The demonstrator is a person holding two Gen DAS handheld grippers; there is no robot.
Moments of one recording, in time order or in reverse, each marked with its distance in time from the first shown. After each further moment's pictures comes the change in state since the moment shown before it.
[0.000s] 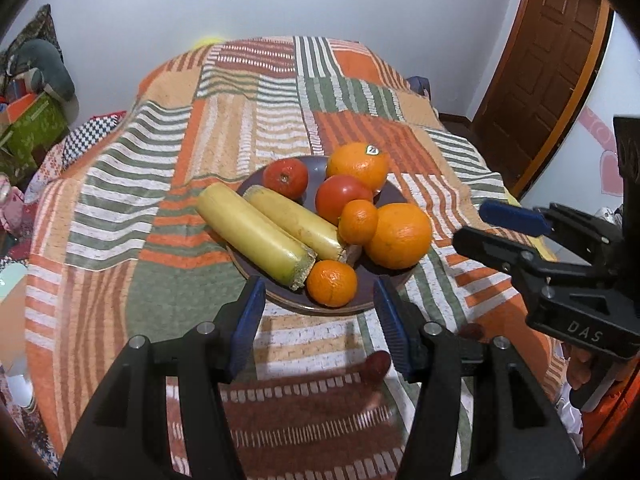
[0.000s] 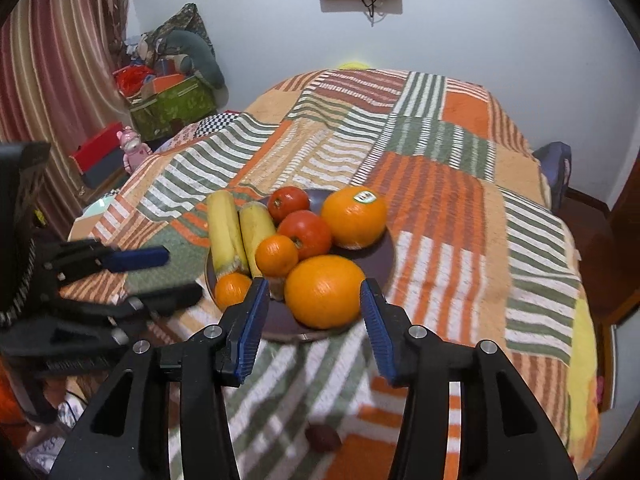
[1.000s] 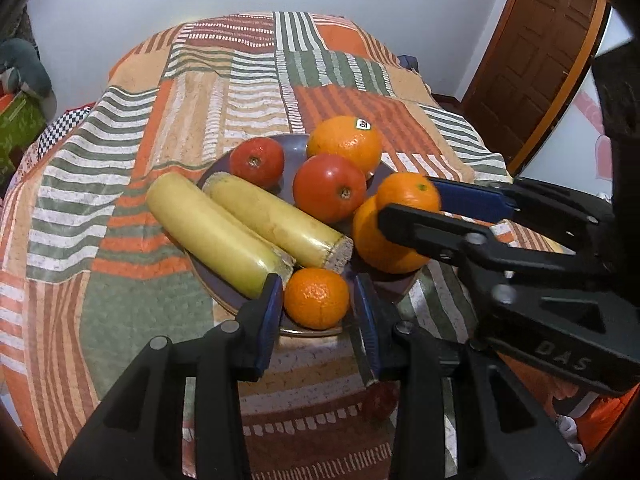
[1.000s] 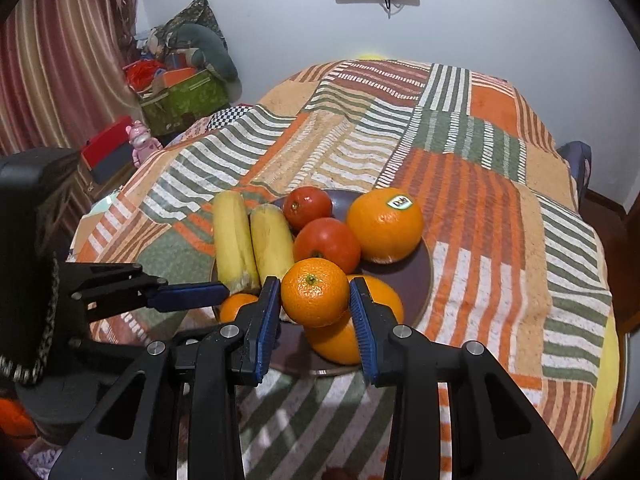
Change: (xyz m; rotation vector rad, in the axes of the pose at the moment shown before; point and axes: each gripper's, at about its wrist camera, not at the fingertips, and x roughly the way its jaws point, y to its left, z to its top) left arm 0.055 -0.003 0.008 0.028 0.072 -0.053; right arm 0.051 0.014 0.020 -0.021 0.021 0.080
